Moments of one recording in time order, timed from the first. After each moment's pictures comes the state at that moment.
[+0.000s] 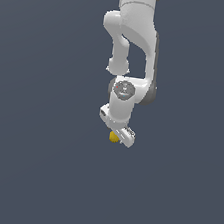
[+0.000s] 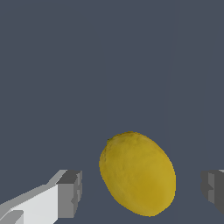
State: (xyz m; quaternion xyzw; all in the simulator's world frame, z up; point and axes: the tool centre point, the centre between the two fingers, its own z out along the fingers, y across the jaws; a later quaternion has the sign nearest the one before) arm -0.007 0.029 0.052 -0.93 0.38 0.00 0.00
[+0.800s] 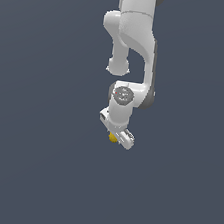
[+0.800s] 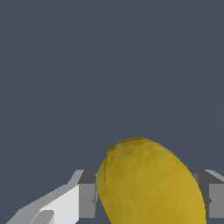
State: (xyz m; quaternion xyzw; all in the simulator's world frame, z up) arm -0.007 0.029 0.029 -0.92 0.38 0.00 0.00
